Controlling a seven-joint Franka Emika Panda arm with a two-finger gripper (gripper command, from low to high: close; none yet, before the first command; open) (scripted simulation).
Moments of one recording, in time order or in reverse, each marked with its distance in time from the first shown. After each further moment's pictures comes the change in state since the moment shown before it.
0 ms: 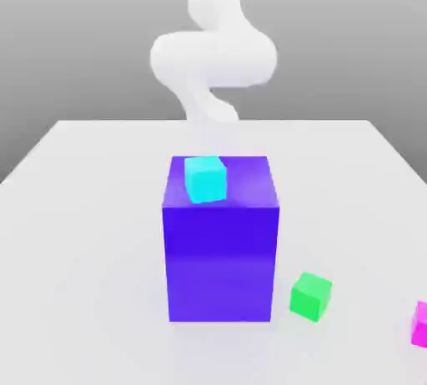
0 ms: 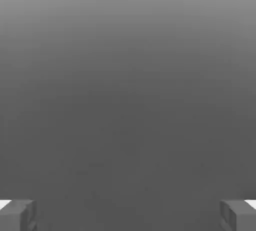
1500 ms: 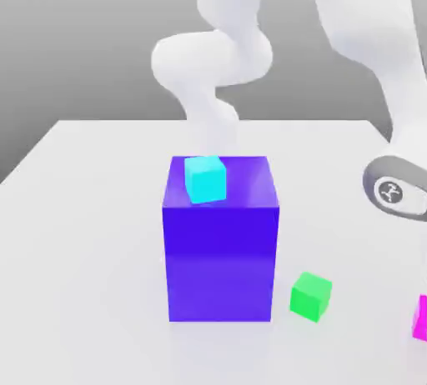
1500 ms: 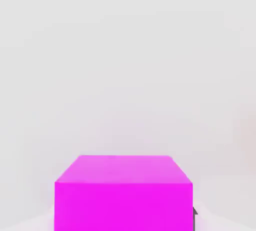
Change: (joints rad) arm 0.349 1.115 0.260 0.014 -0.230 0.338 -0.285
